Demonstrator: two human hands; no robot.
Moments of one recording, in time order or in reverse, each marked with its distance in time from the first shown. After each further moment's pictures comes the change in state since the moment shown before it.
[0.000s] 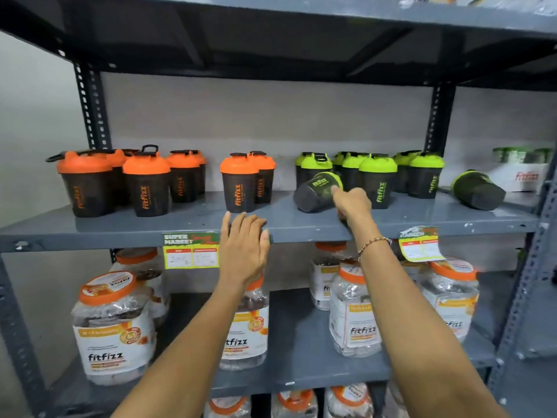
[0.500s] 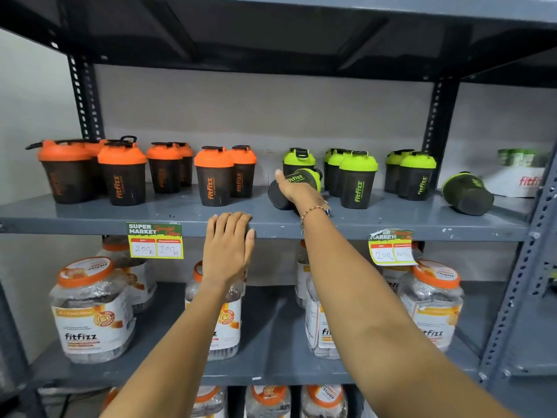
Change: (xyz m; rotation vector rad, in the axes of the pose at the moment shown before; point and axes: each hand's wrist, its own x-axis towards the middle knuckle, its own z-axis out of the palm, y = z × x) left_hand -0.005 0.042 0.021 0.129 -0.068 -0.021; right_hand 0.001 -0.033 0.009 -0.341 -0.348 0.090
